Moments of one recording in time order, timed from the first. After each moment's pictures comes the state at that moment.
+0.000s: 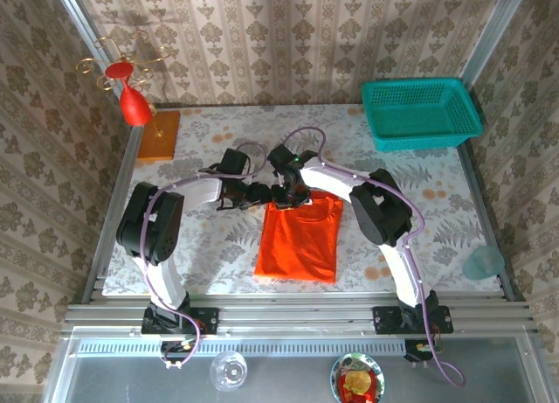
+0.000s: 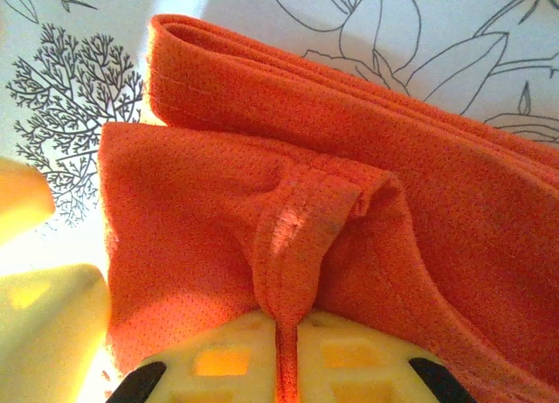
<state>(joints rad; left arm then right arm) -0.46 1.82 1.07 -0.35 0.42 -0.49 0.65 2.22 1.72 -0.83 -0.17 0.50</state>
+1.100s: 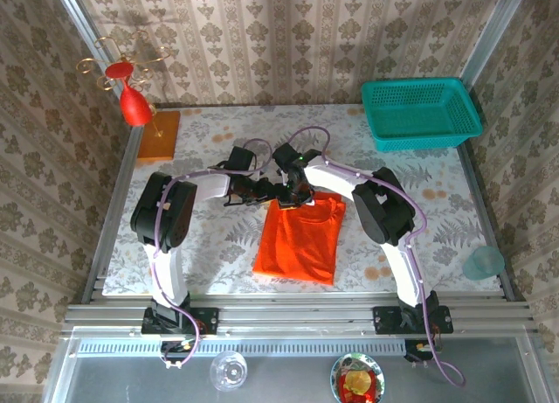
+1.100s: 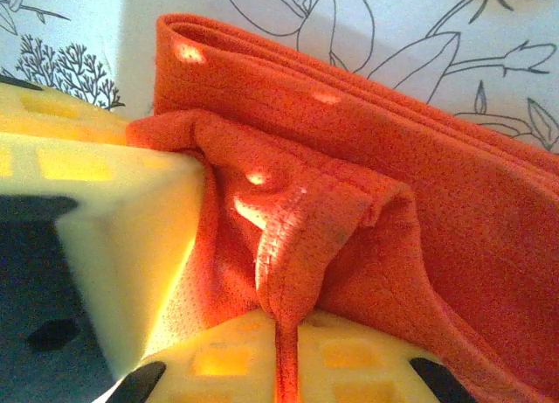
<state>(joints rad) -0.46 1.96 1.14 -0.23 0.53 -0.52 0.64 2.21 1.69 -0.82 -0.20 0.50</state>
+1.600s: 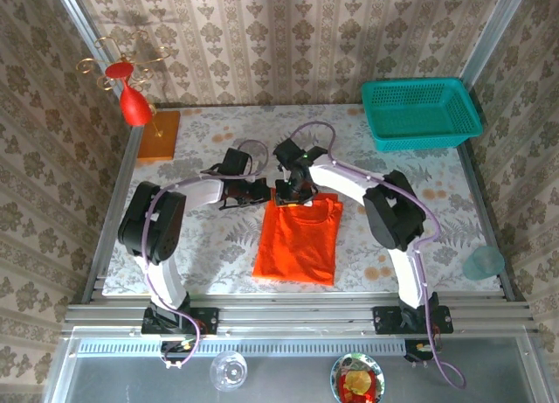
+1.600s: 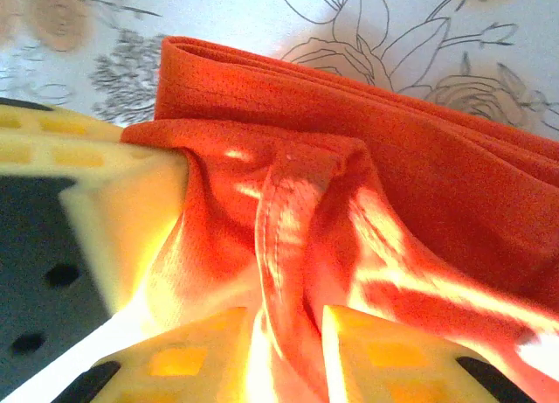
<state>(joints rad) -0.46 1.81 1.05 -0.24 0.47 -0.50 0.64 2.08 1.65 -0.83 -0.21 0.53</state>
